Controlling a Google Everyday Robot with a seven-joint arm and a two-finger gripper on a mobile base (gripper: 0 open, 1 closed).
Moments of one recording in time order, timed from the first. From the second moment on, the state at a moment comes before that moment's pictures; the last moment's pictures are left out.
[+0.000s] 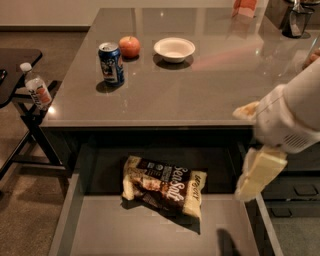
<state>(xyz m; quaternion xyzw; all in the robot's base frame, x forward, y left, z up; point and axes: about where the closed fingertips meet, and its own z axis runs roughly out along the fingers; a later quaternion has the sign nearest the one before) 0.395 -0.160 0.890 -0.63 0.75 0.06 0.19</state>
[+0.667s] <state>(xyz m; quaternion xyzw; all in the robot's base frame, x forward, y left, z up) 0.387 -0.159 0.870 -0.63 0.76 0.07 0.17</state>
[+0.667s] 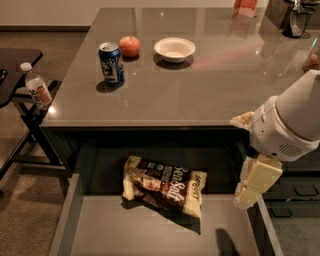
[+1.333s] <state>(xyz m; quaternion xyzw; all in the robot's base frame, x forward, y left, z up) 0.384 -0.128 0.829 -0.62 0.75 0.12 0.20</state>
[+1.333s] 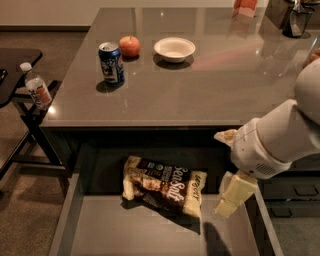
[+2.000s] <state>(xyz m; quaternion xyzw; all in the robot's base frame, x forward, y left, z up) 0.391 -0.111 0.775 -0.58 0.75 0.11 0.28</state>
